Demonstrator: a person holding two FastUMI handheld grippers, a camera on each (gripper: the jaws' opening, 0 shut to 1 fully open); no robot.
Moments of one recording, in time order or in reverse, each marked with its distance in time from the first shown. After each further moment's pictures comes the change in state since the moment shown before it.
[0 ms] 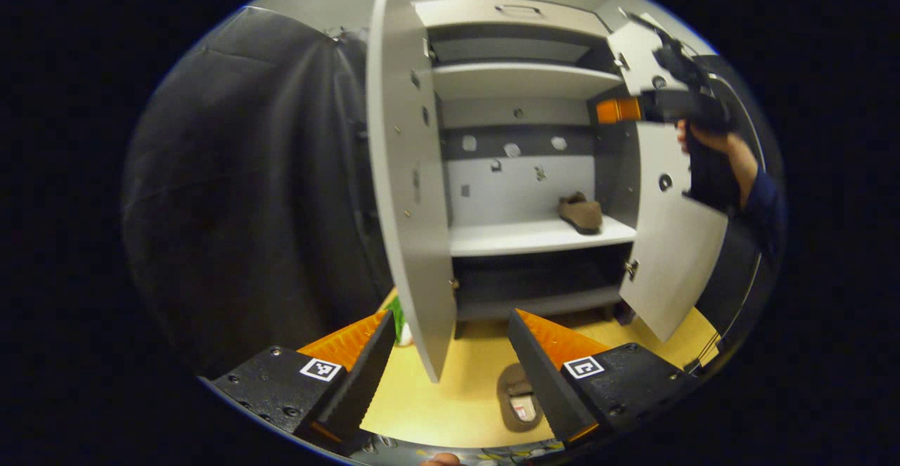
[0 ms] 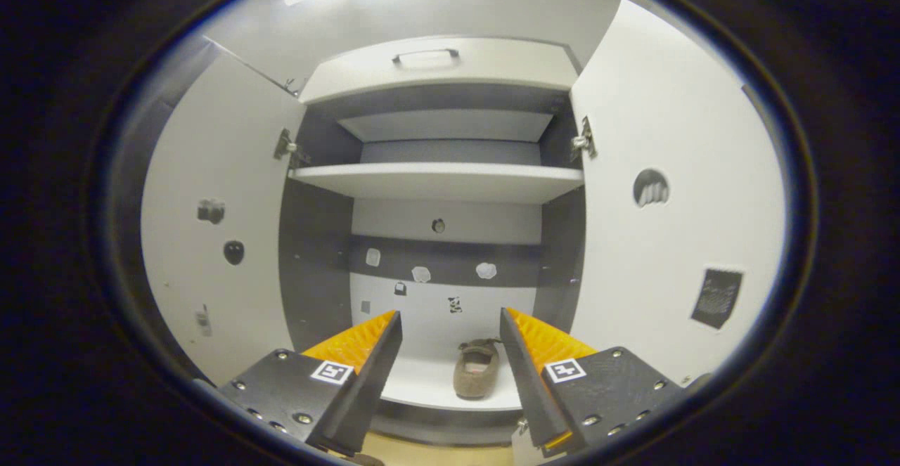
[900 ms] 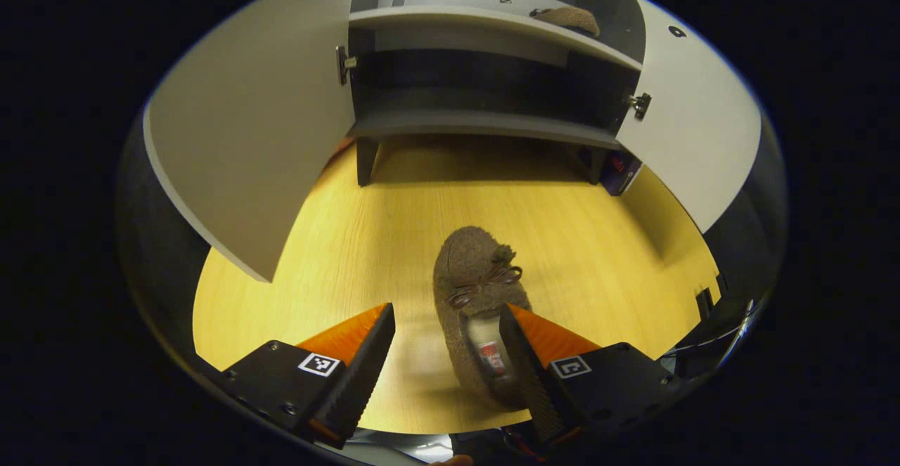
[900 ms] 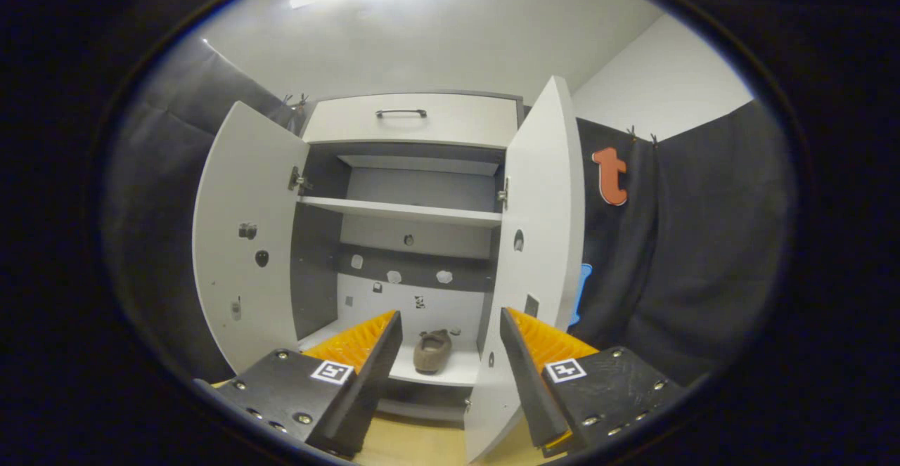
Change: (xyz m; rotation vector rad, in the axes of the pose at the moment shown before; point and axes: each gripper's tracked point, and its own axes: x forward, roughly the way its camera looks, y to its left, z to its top) left arm 0.123 -0.068 -0.257 -0.078 0.573 -0.226; right arm -0.127 -0.070 0.048 -0.065 -0.024 -0.111
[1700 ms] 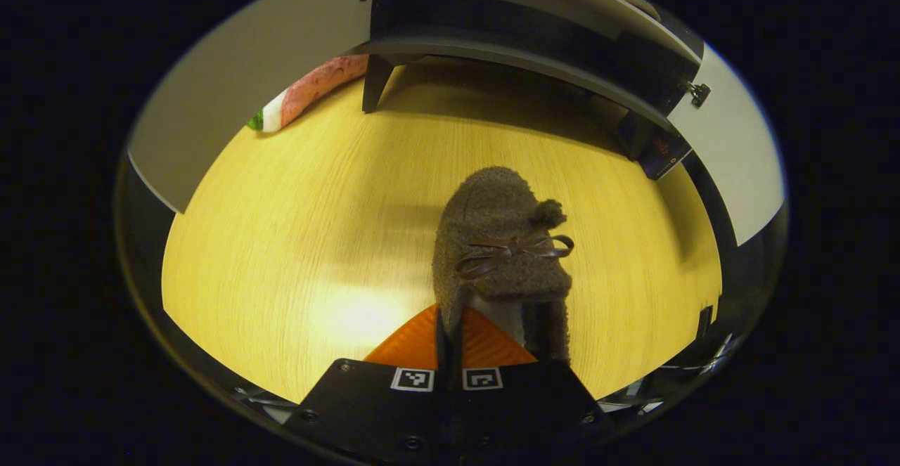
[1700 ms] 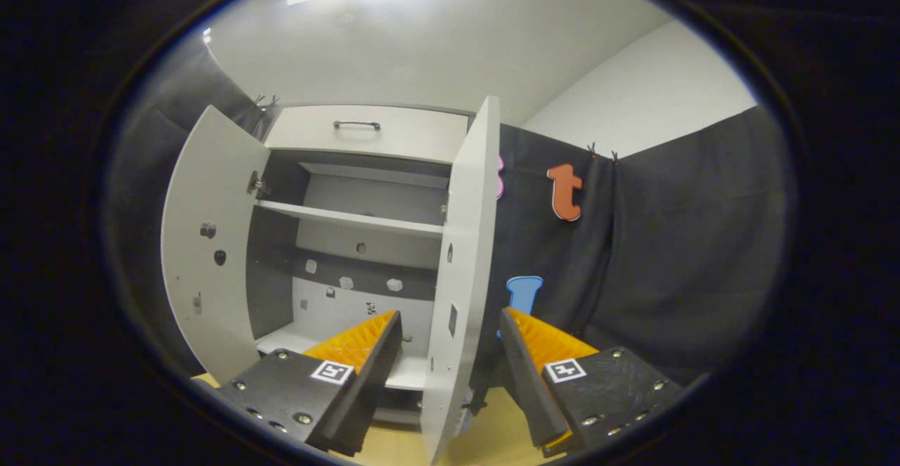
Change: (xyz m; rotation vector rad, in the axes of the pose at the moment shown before) left arm 0.035 0.003 -0.030 -0.148 0.144 0.030; right arm -0.019 -0.069 0.017 -0.034 -0.058 -0.151
